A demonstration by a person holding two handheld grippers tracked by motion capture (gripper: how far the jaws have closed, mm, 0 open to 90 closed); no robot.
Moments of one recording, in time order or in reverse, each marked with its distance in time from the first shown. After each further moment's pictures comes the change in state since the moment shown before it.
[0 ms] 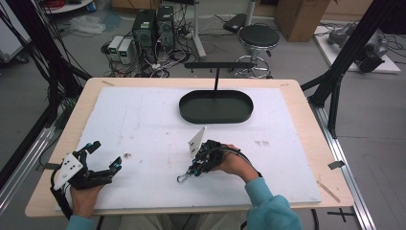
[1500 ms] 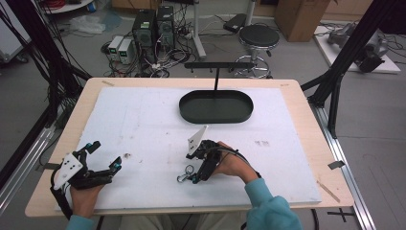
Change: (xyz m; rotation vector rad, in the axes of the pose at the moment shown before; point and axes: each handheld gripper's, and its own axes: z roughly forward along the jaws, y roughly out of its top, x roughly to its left) left arm 0.000 0.000 0.000 -0.001 0.004 -0.003; right arm -0.001 0.000 0.006 -0.088 -0.035 0.090
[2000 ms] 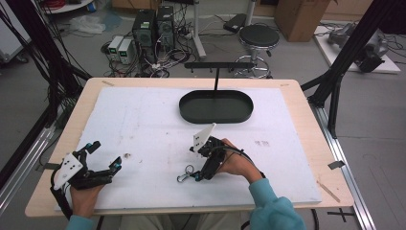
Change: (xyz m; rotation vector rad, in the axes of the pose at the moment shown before) left arm 0.000 0.000 0.000 0.001 -0.002 0.001; right arm 0.002 -0.005 -0.014 -0.076 -0.079 0.001
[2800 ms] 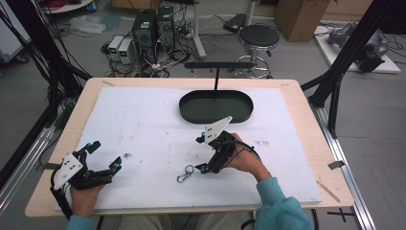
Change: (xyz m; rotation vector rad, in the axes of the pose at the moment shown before) left arm 0.000 0.000 0.000 0.000 0.000 0.000; right arm -0.002 -0.004 -0.034 -0.133 -0.069 0.006
